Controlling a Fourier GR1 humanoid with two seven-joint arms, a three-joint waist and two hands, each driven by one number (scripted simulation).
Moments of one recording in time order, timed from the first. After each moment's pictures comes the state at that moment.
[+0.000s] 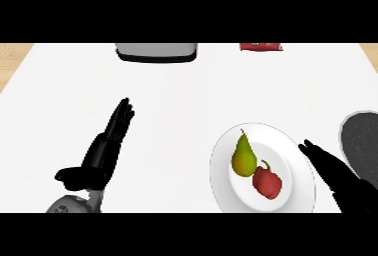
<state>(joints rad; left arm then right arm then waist) -0.11 0.29 -0.40 -1.55 0.26 0.28 -0.16 0.25 -0.53 0.26 -2.18 0.61 0.19 0.44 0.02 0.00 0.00</state>
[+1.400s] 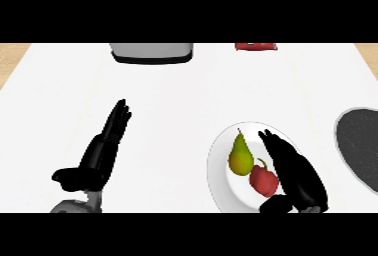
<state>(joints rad) -0.05 0.17 -0.26 -1.57 0.12 0.15 -0.11 0.04 -0.23 0.35 -1.79 0.88 0.24 0.50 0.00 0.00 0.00</state>
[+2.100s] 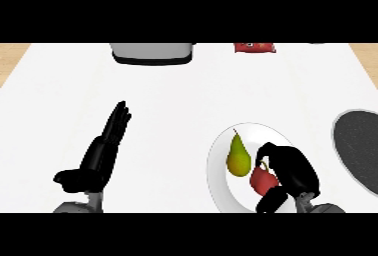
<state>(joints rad) -0.04 0.13 -0.22 -1.56 0.08 0.12 -0.12 -0.04 -0.25 0.34 -1.62 0.96 0.27 0.37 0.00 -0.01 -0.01</state>
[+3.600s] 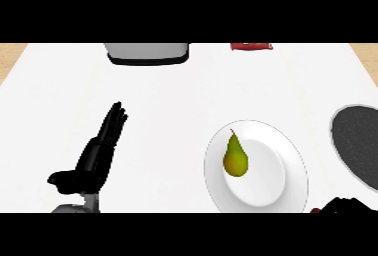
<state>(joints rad) -0.02 0.11 -0.18 -1.58 0.06 0.09 -0.10 0.54 -0.35 0.22 -2.34 1.00 -0.09 0.17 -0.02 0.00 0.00</state>
